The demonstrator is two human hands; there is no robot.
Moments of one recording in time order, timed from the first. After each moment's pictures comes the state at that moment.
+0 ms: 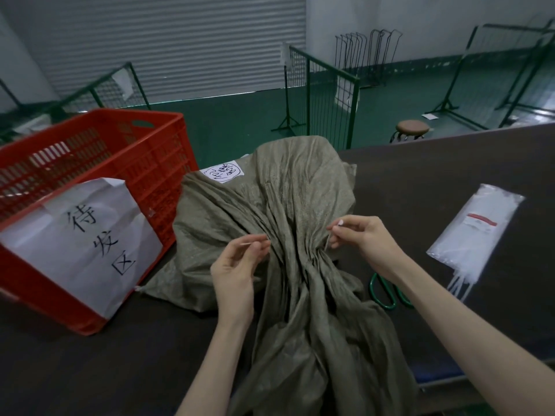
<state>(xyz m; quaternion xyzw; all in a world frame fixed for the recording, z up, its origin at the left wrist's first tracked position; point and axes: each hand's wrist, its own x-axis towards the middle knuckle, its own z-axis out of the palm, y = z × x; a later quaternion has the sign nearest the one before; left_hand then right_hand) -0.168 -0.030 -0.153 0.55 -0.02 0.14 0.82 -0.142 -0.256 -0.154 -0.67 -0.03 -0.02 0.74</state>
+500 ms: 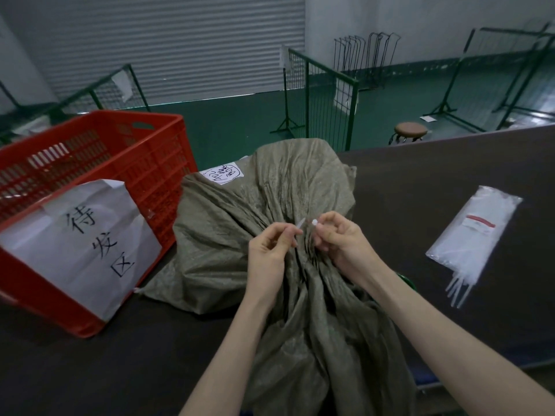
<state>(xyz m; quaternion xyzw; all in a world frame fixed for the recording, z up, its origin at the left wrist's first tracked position) -0.153 -0.066 -0.140 0.66 -0.11 0.07 0.74 -0.144 -0.214 -0.149 -0.53 -0.04 -0.01 0.85</state>
